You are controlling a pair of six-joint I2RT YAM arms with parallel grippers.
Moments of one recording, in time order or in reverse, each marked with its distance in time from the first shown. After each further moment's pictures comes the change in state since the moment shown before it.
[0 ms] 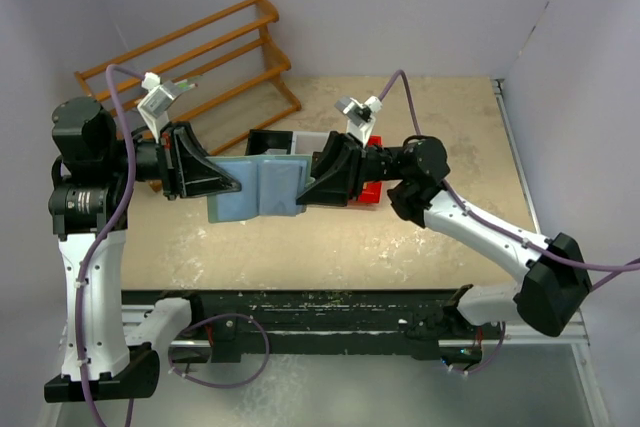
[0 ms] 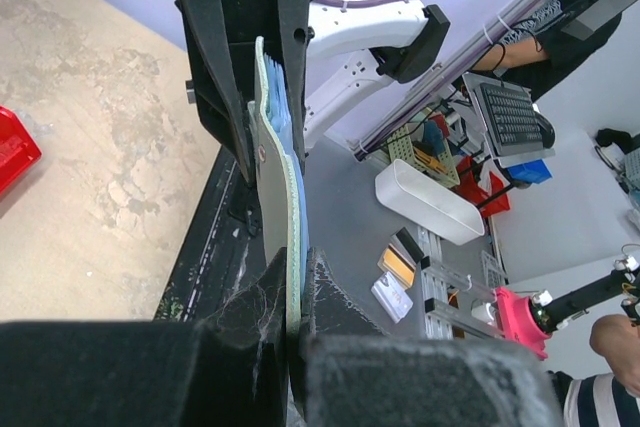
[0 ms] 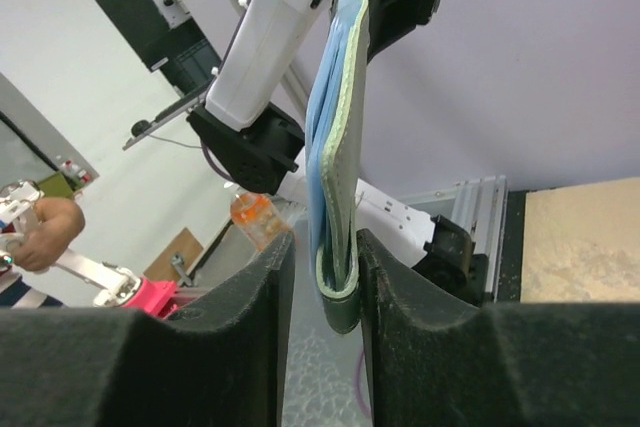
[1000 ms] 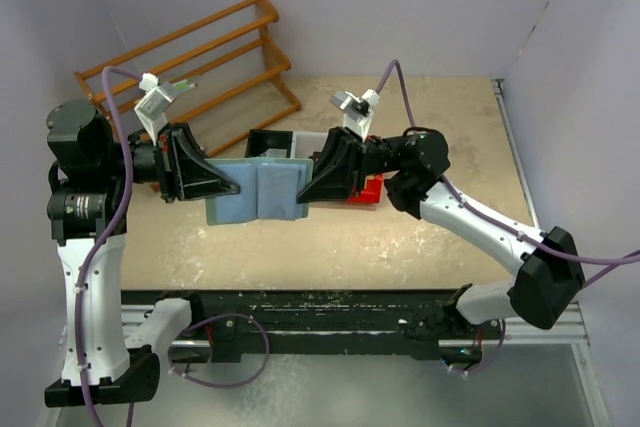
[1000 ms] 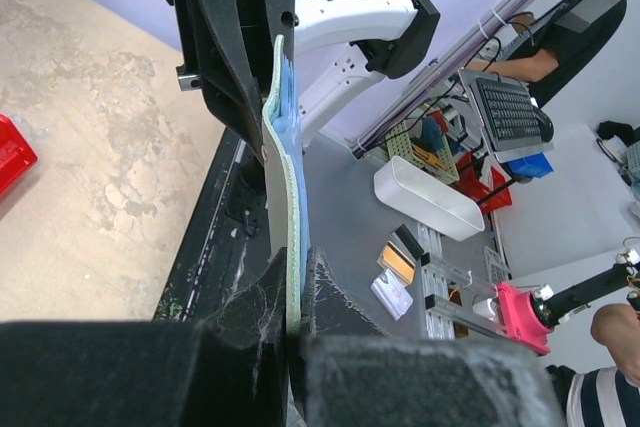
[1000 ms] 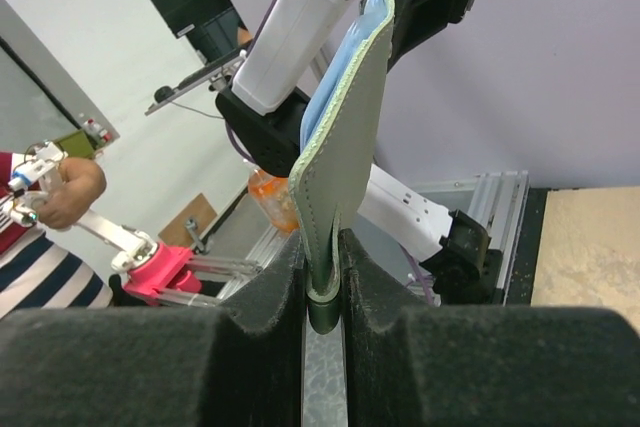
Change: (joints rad) left arm 0.000 -0.018 -0.006 0.060 0.009 -0.054; right arm -0.018 0.053 0.086 0.081 -0.108 0.085
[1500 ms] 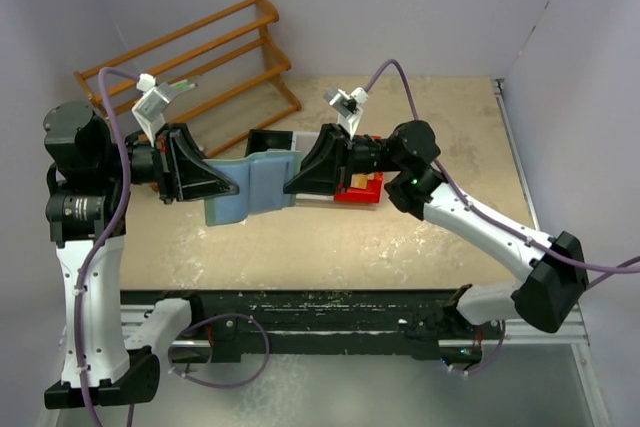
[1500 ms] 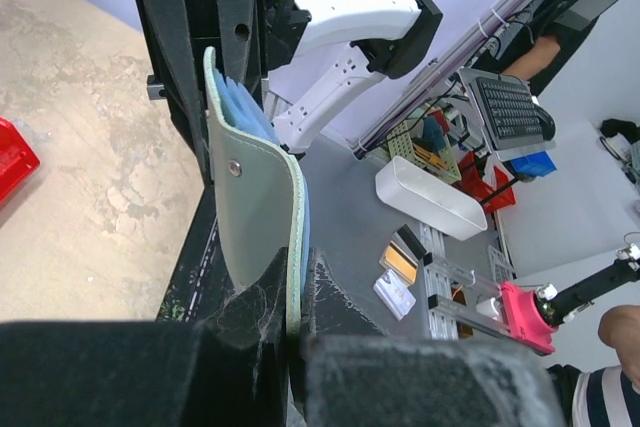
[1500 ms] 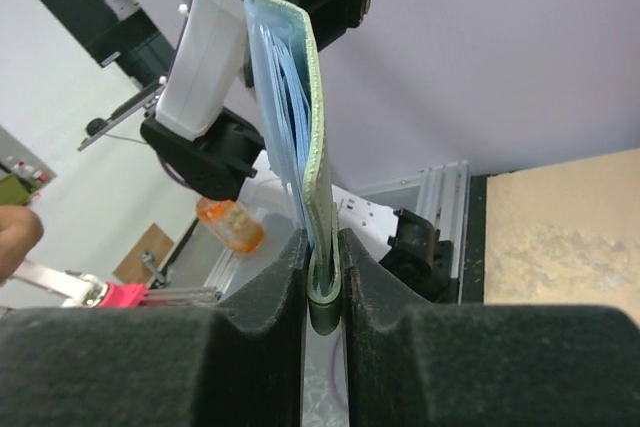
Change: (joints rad) left arm 0.000 -0.006 -0.002 0.014 0.005 -0.003; right arm 0.019 -0.019 0.027 -0.301 0.119 -0.217
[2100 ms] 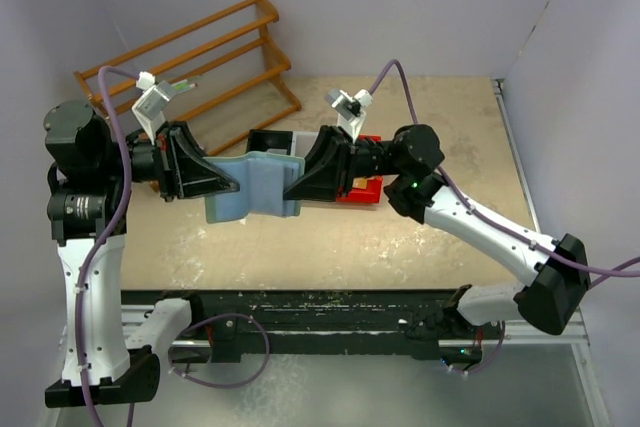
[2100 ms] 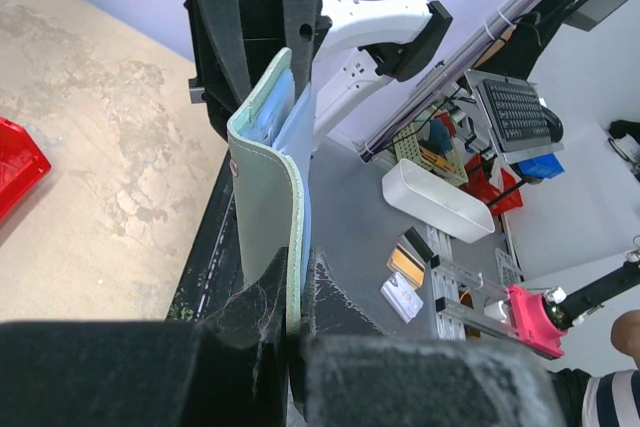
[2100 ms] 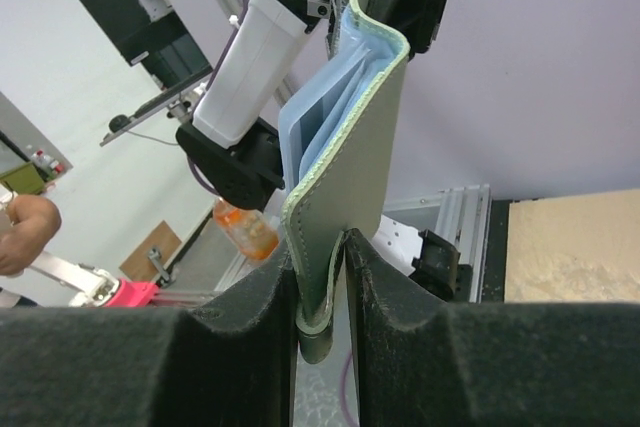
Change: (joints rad) left arm 0.002 0.001 -0.005 0.036 0.000 -0.013; right arm 0.048 -0.022 0.029 0.004 0.026 -0.010
